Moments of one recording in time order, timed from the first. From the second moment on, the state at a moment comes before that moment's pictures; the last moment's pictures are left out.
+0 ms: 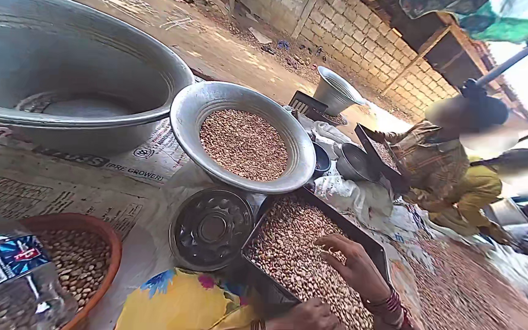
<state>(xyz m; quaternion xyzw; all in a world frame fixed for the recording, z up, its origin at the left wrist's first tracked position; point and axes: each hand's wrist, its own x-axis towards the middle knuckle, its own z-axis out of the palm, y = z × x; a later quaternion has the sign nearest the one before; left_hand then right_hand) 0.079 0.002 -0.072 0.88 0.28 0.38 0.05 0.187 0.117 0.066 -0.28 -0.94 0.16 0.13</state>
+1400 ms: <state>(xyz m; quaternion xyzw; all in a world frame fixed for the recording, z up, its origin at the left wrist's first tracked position) 0.048 -0.073 0.085 0.45 0.64 0.56 0.26 0.406 -0.007 -0.108 -0.23 -0.22 0.58 0.75</state>
